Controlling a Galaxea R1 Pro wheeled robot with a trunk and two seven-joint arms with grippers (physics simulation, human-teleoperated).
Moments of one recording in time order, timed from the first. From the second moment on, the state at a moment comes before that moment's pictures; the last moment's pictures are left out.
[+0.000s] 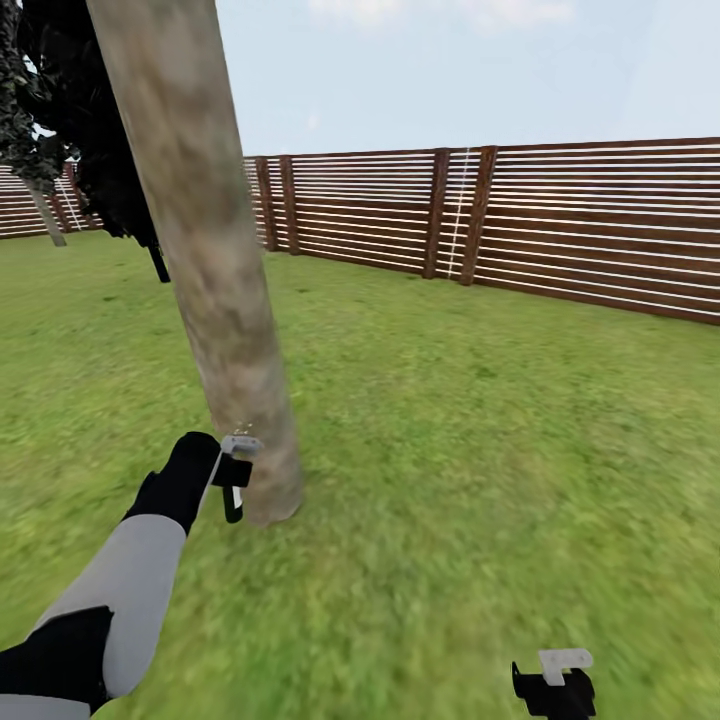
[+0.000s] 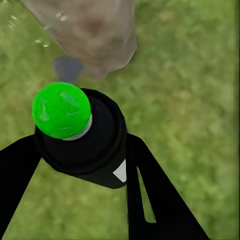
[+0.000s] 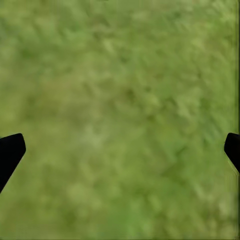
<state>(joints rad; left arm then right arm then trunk) -0.94 -0.01 0.21 -0.72 -0.50 0.88 -0.31 -0.44 -0.08 -0.62 -0.15 0.71 -0.36 -0.12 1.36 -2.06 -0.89</state>
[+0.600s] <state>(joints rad) -0.94 0.14 0.21 -0.76 -0.49 0.89 -0.32 -0.44 -0.07 -0.62 -0.15 0.71 -0.36 -0.12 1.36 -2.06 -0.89</state>
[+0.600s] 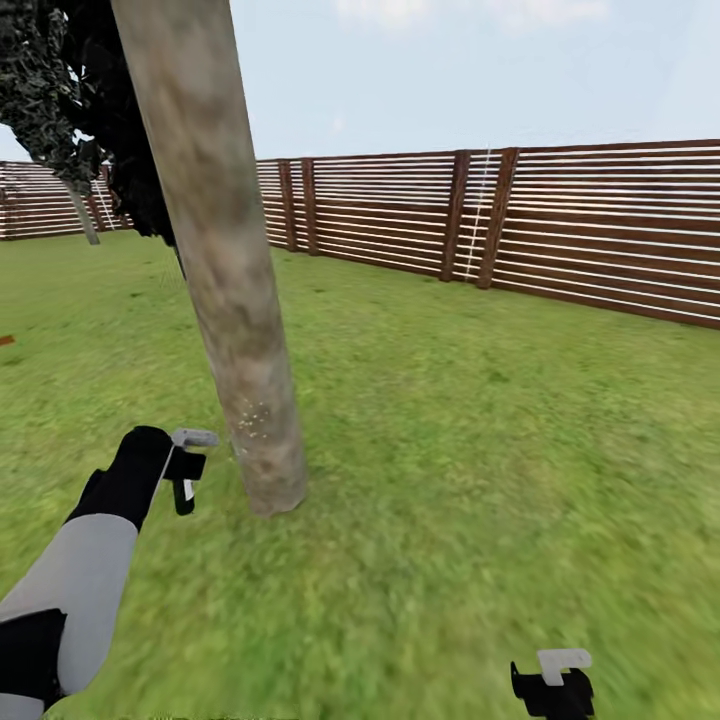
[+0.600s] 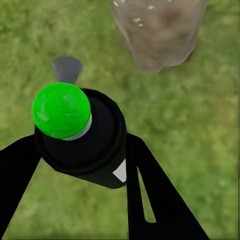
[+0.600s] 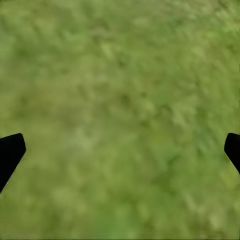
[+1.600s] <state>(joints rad) -0.93 0.11 0.21 -0.77 -0.50 0.88 -0.32 -0.44 -0.07 -0.62 -0.15 0.71 -0.36 -0.12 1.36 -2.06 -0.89</state>
